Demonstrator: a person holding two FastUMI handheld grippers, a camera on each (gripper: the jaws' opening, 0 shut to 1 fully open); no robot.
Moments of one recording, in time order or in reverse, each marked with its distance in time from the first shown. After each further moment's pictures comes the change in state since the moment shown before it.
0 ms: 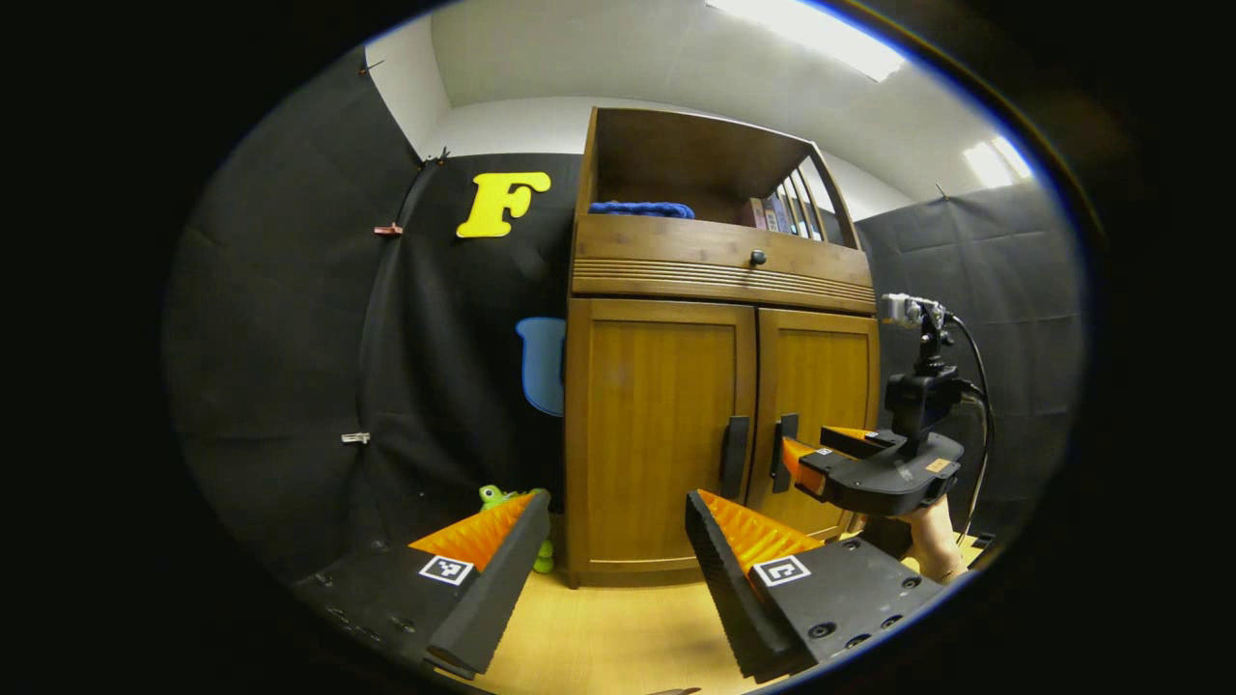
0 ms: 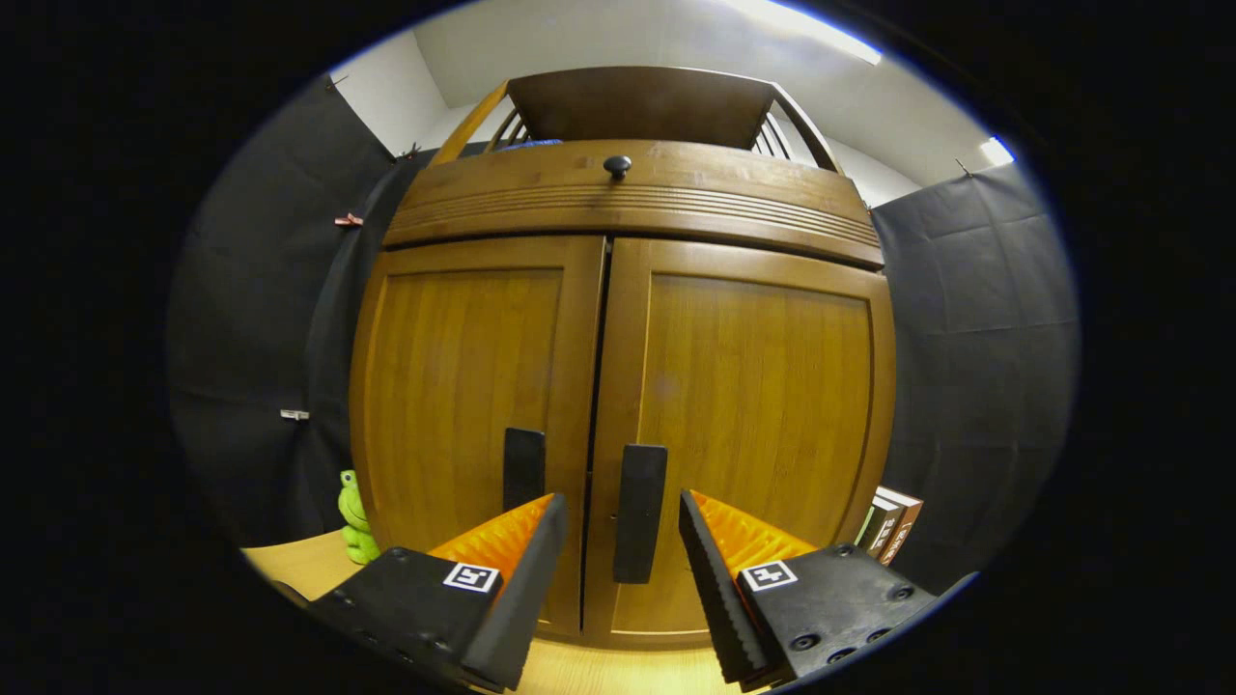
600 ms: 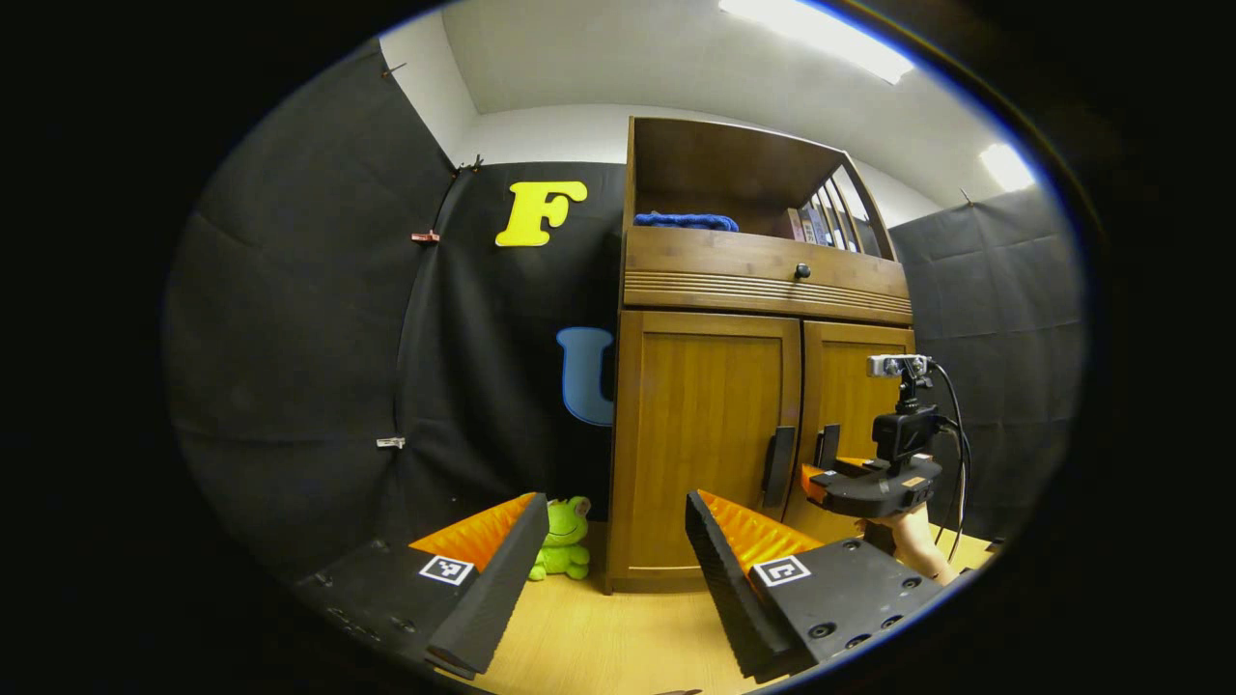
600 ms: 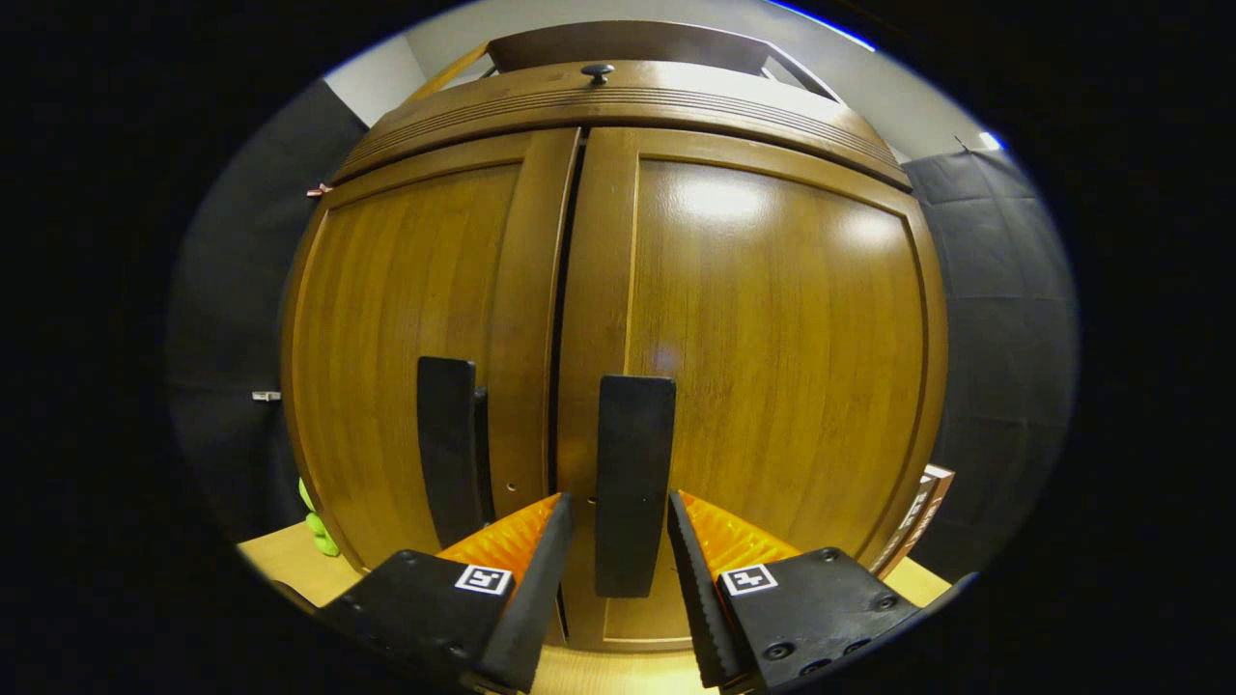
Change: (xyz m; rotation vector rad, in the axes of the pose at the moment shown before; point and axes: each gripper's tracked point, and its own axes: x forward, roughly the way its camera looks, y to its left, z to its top) left arm -0.002 0.037 0.005 -0.001 -0.020 0.083; right arm 0.057 -0.006 -0.048 0.034 0.087 -0.027
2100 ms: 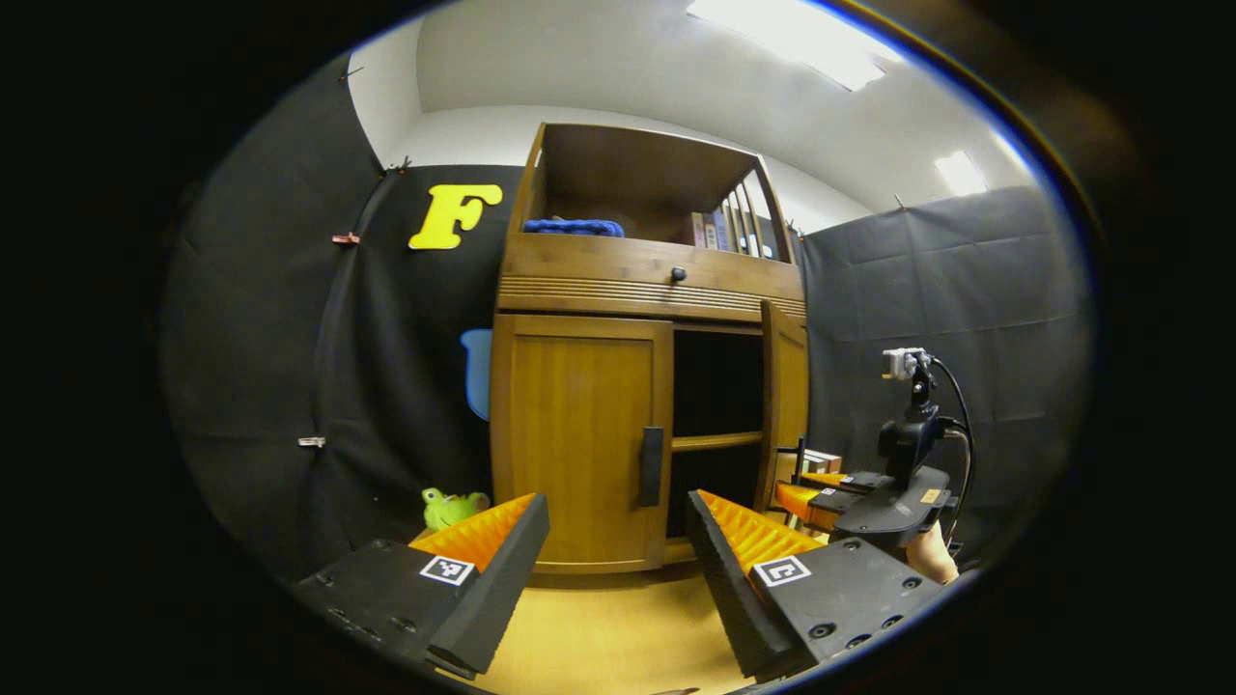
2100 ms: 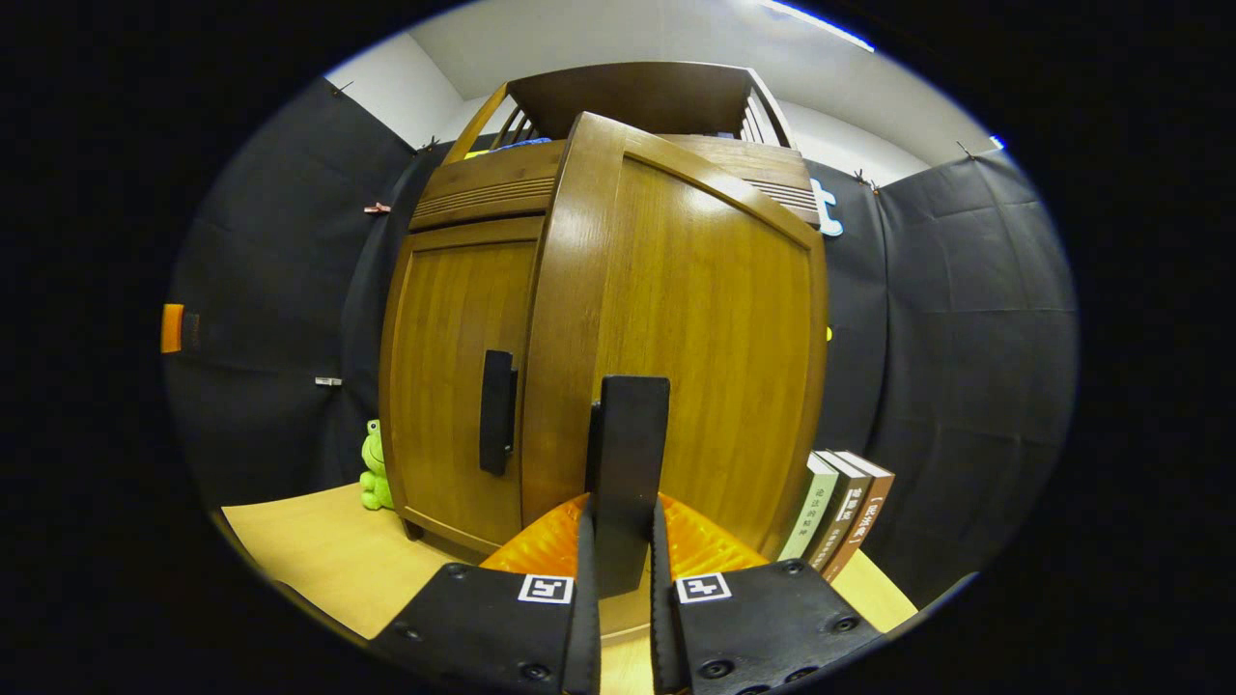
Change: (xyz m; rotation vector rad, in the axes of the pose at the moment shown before) left arm -0.031 -0.142 -0.003 0.003 -0.011 -0.262; right arm -0.154 -0.078 0.004 -0.044 -0.033 0.133
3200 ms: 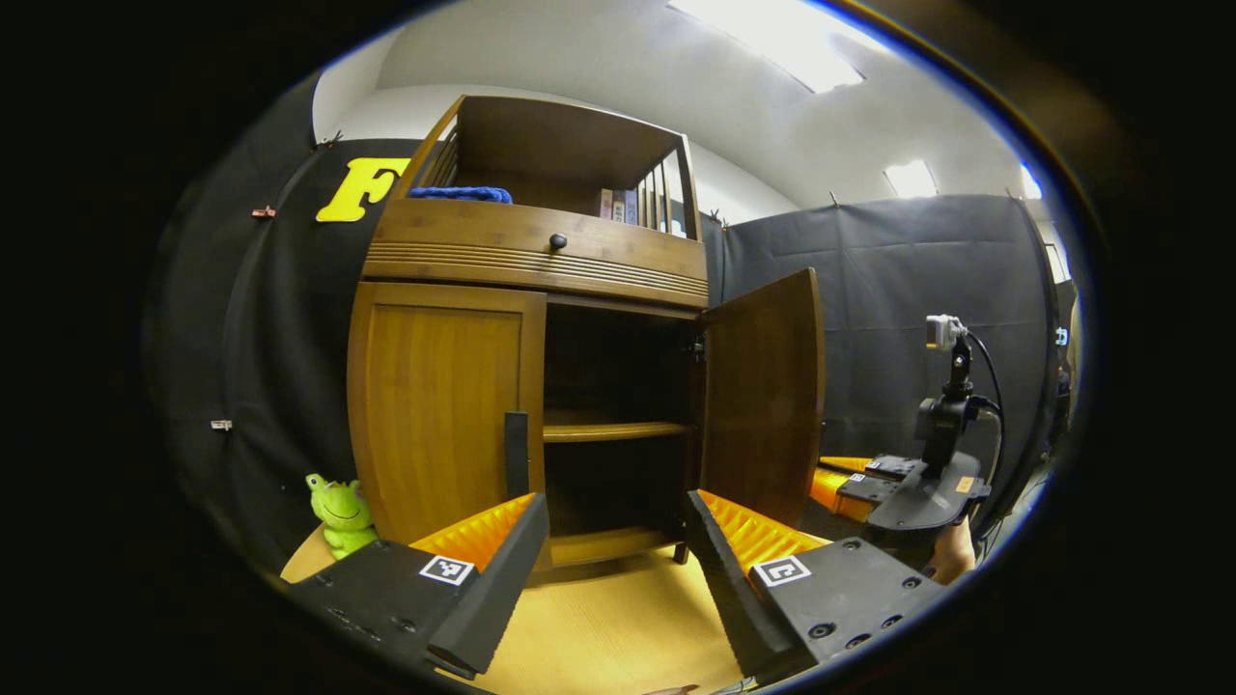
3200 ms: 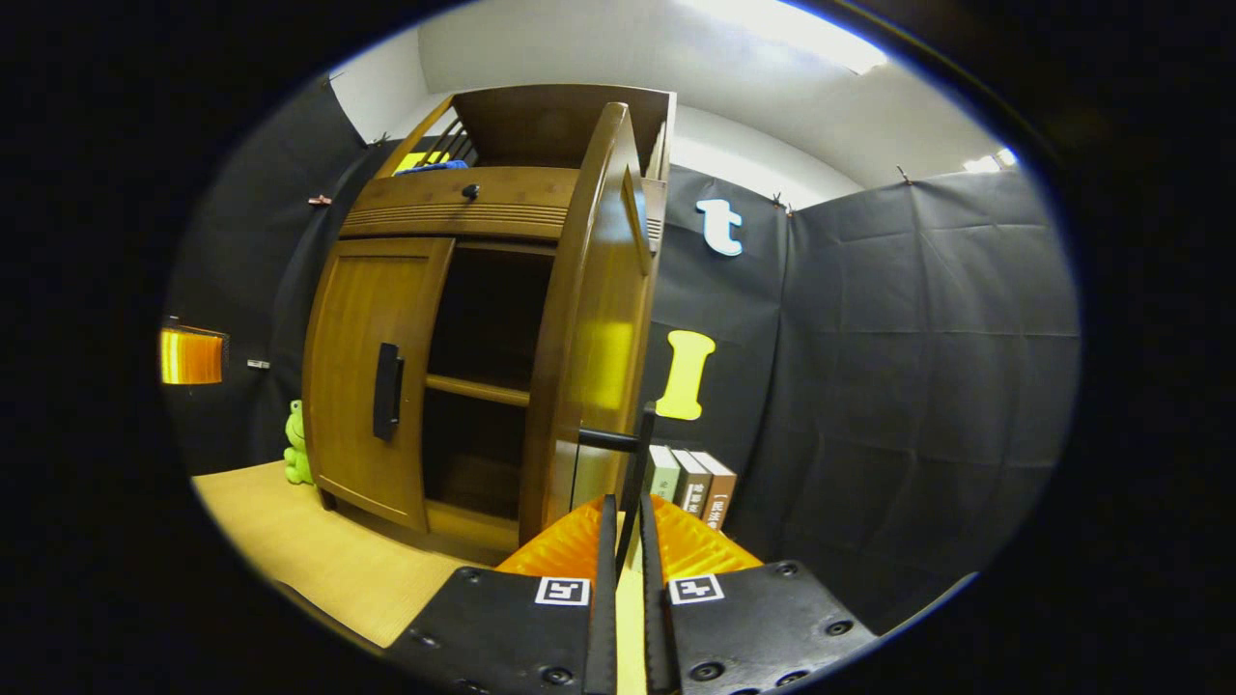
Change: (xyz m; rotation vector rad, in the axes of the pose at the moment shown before) left arm 0.043 -0.112 -0.022 -0.020 0.030 -0.241; right arm -0.095 -0.135 0.012 -0.070 -0.020 -0.280
